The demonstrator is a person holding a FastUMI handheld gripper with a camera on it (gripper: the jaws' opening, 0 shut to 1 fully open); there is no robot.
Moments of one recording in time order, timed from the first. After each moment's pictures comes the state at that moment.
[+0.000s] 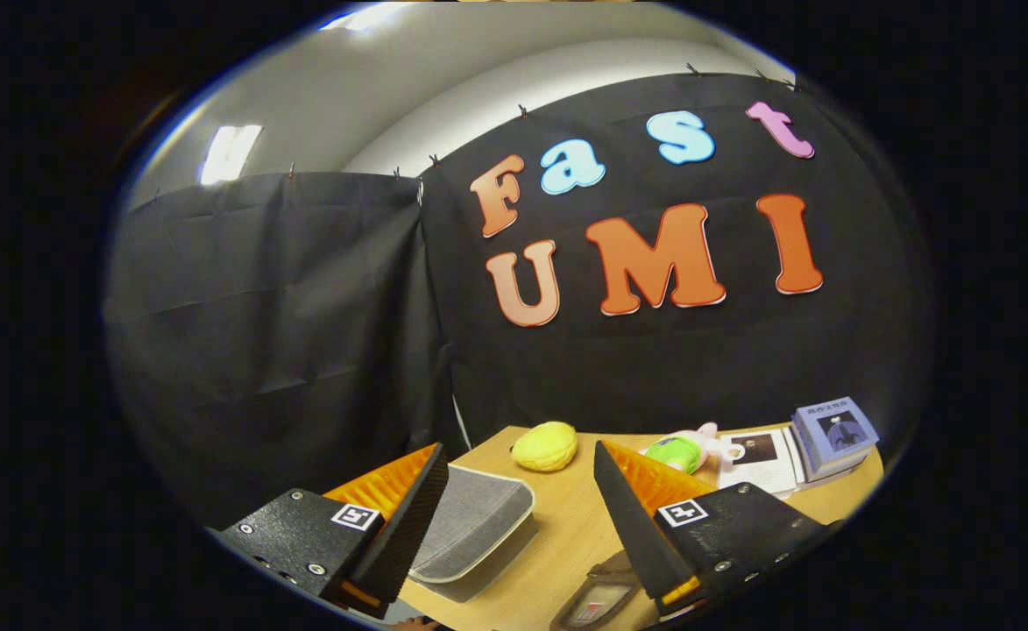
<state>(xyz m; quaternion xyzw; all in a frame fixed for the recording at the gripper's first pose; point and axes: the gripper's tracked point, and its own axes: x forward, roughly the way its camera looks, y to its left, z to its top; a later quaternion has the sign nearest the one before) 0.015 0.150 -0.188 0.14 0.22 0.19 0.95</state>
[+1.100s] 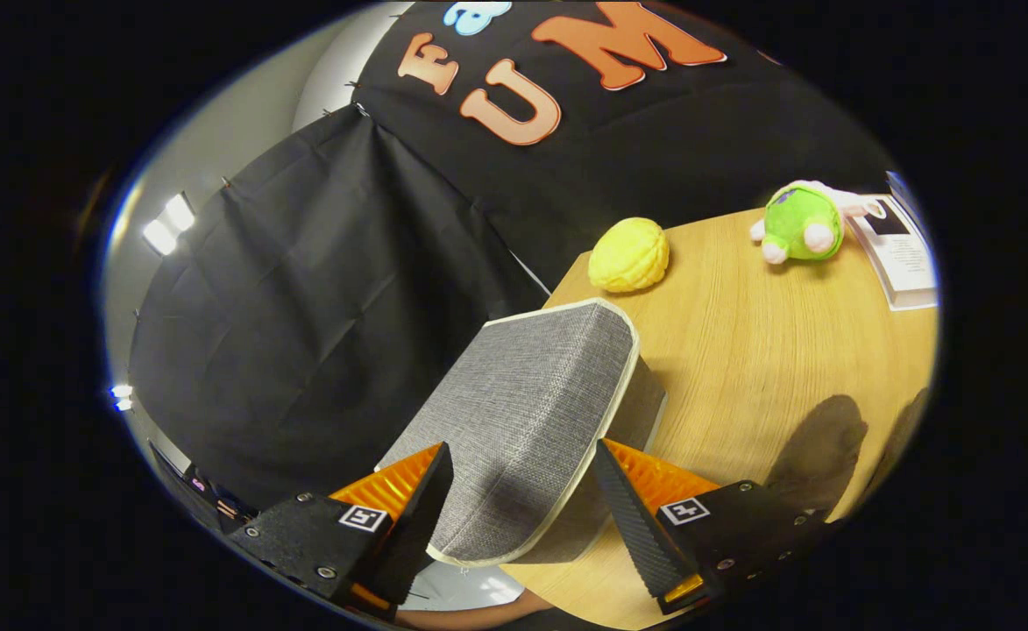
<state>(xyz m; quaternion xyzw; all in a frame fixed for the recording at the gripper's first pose) -0.016 0.259 -0.361 0.31 0.47 0.28 0.78</state>
